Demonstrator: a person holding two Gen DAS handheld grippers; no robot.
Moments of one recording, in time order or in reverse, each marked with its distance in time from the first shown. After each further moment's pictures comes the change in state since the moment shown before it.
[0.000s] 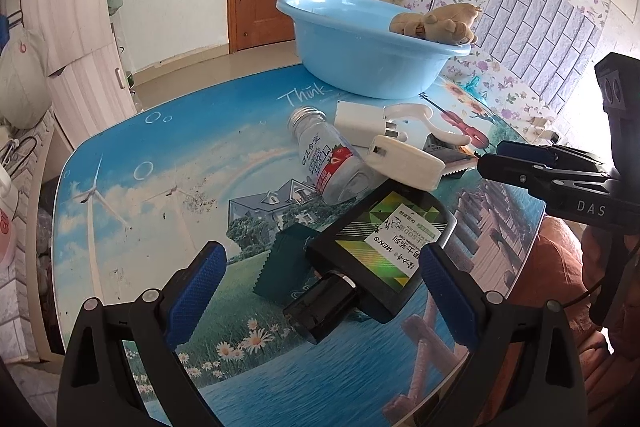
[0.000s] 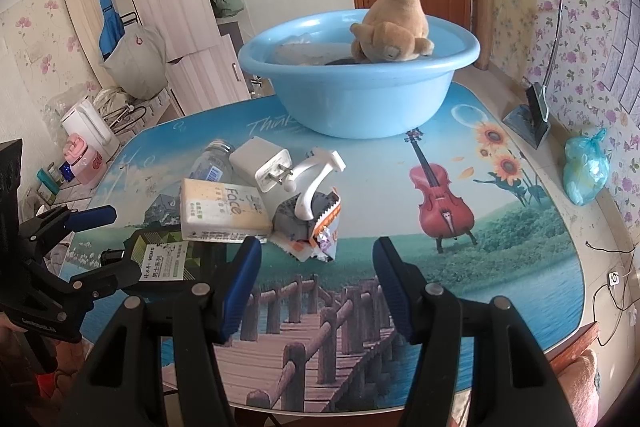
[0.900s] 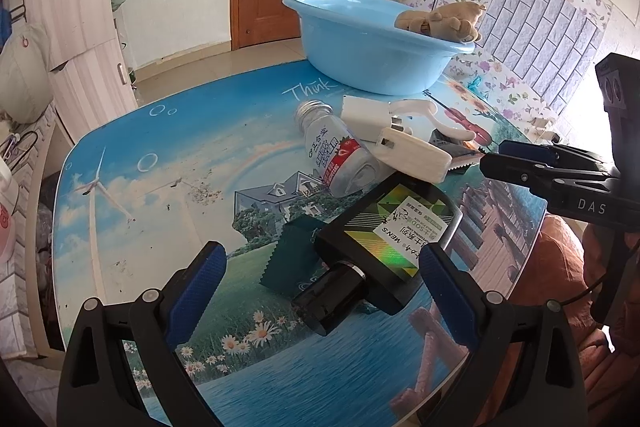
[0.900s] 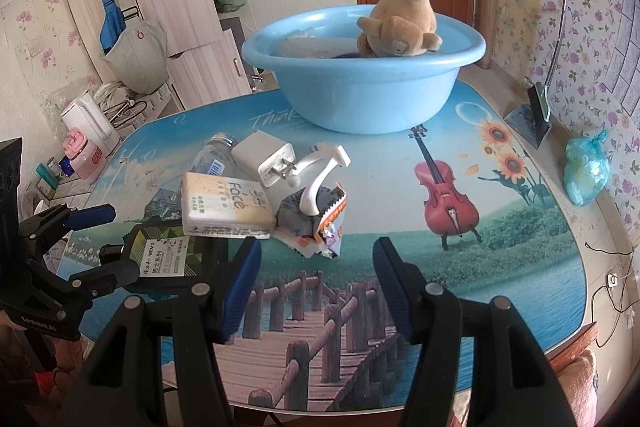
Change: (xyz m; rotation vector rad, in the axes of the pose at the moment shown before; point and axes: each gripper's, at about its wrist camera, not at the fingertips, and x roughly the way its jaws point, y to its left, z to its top) left arm -0.002 0.004 -0.006 -0.015 0.002 0.004; right arm 0.003 0.005 -0.002 -0.007 0.010 -0.004
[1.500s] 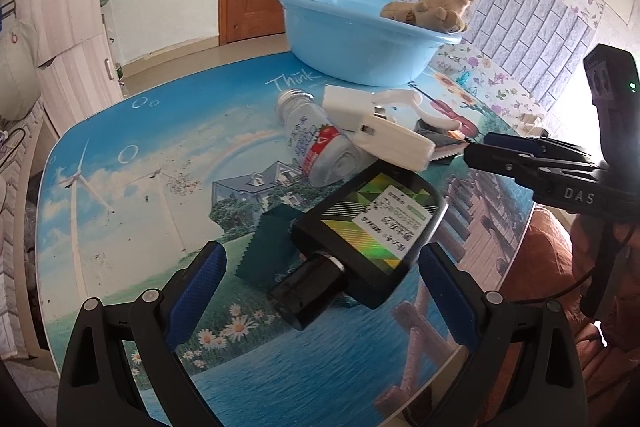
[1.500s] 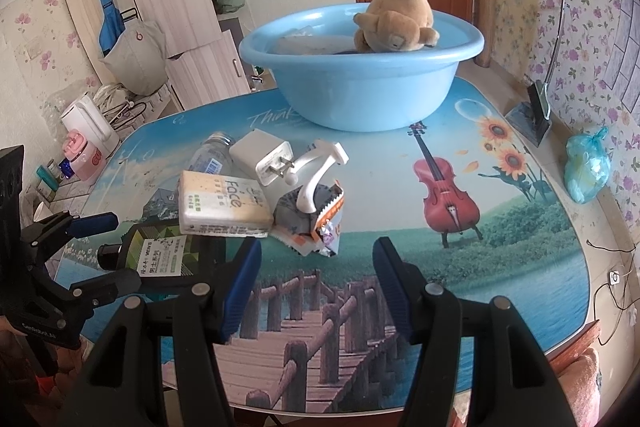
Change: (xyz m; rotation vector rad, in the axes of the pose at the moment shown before) left arm 0.003 -0.008 -0.004 0.007 0.014 -0.058; right arm 0.002 -0.004 -0.002 0.010 -0.001 0.002
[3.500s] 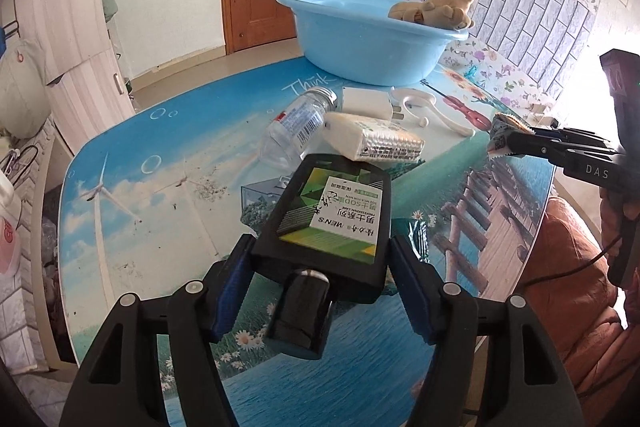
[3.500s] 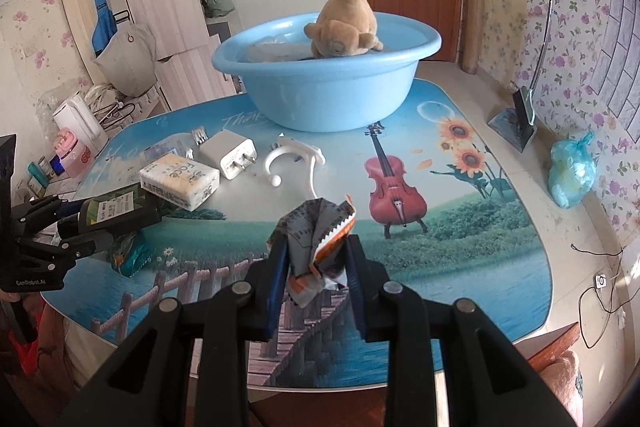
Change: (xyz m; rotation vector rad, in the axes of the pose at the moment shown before) left arm -0.008 0.005 -0.003 0.042 -0.012 0.072; right arm -0.019 -0.023 -0.007 -0.012 -0.016 -0.047
